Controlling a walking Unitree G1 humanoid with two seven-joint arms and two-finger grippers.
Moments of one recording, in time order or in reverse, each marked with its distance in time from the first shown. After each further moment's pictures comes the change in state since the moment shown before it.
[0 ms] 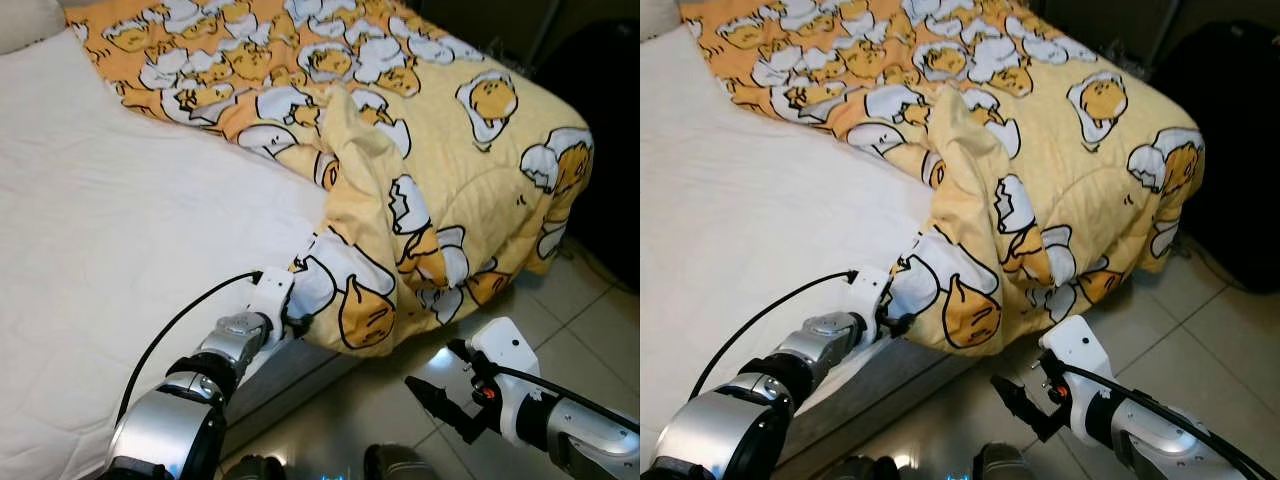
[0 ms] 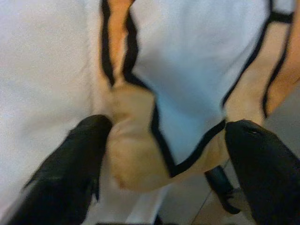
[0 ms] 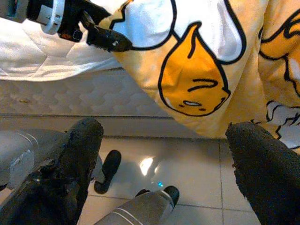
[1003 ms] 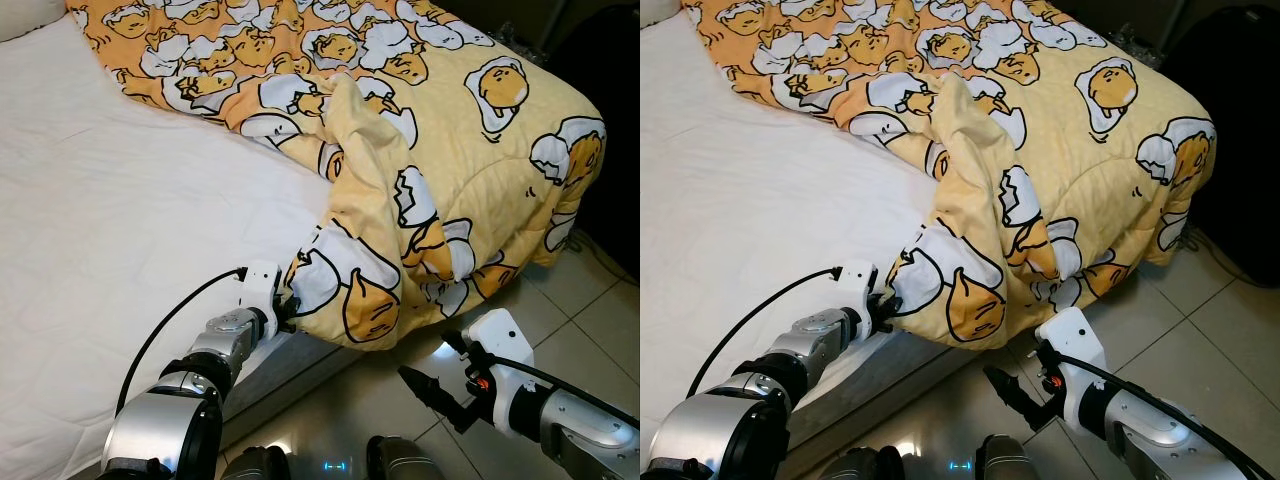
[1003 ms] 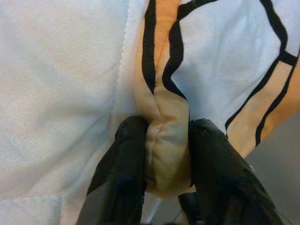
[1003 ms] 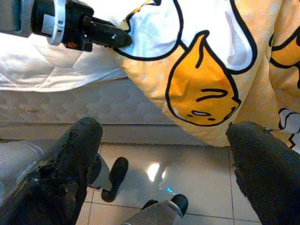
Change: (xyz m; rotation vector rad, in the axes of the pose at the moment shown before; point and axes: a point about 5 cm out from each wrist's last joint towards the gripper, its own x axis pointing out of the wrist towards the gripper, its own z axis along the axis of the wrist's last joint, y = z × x) left arm -0.002 0.005 0.005 -0.181 -0.098 -0.042; right arm 0.006 0.001 0.008 0.016 -0.050 0.009
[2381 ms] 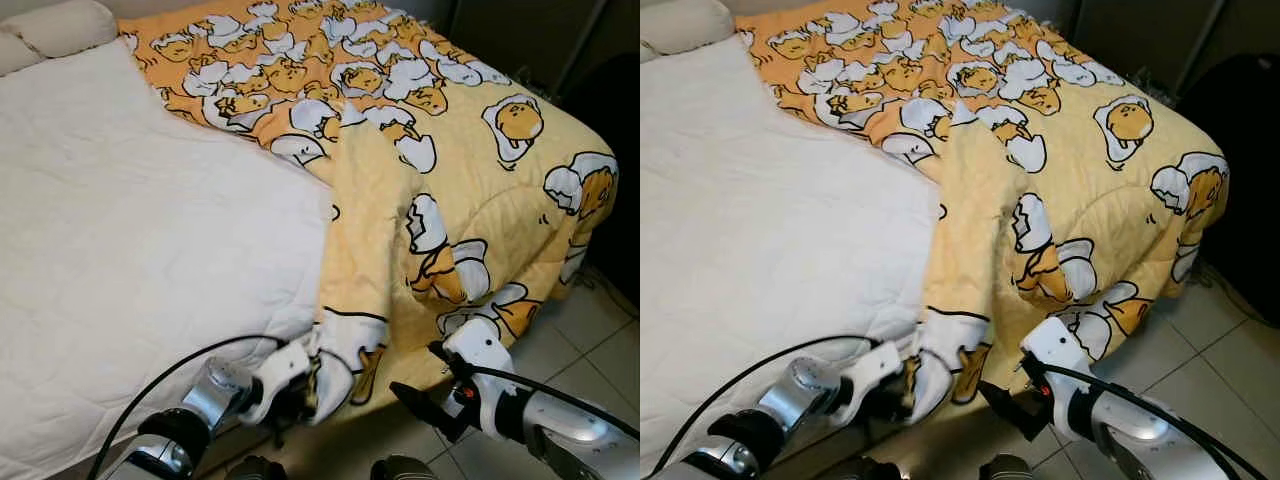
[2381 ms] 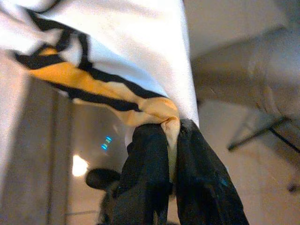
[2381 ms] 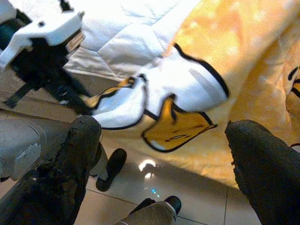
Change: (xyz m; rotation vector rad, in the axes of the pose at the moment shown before) left arm -0.030 -0.022 -0.073 0.470 0.357 -0.619; right arm 0.017 0.001 -0.014 -0.053 0.069 0.071
